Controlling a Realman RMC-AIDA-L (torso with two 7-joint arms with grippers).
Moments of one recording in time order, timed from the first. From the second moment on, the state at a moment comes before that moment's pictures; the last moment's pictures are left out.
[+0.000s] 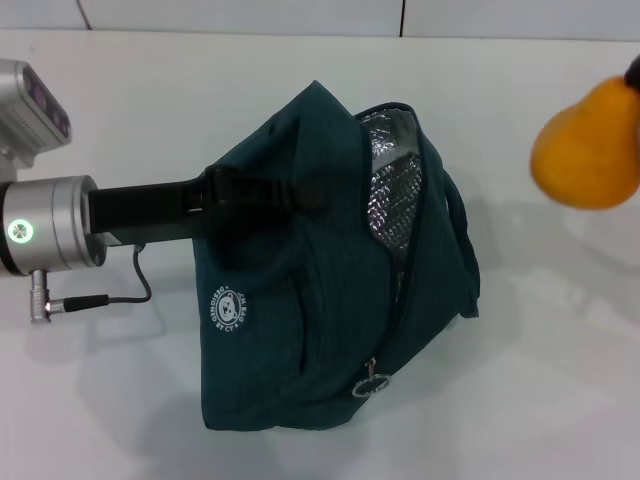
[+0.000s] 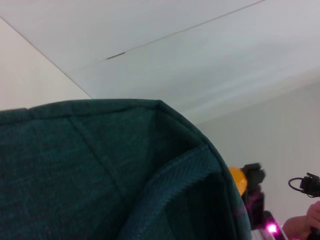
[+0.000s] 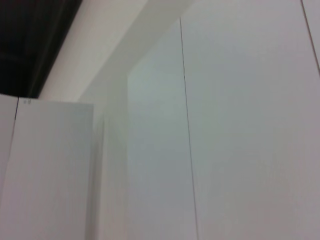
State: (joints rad) left arm -0.55 -2.05 0.70 0.51 1.82 1.82 -2.24; right arm 0.45 2.00 -0.79 -0.36 -1.25 -1.84 0.87
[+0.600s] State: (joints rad) left arm -0.54 -2.05 0.69 0.50 1.79 1.83 -2.24; right arm 0.69 2.03 -0.96 -0.30 -1.24 -1.68 0.91
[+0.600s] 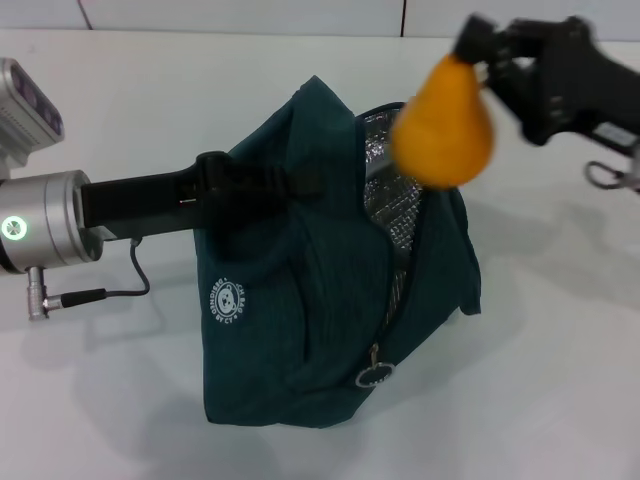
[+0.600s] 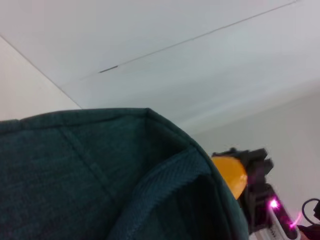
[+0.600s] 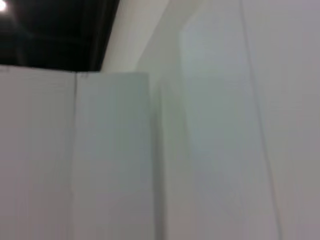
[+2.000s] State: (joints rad) left arm -0.54 -2.04 0.69 0.49 1.76 1.82 -2.24; right arm 0.62 2.02 -1.32 -0.30 -0.98 -1.62 1.18
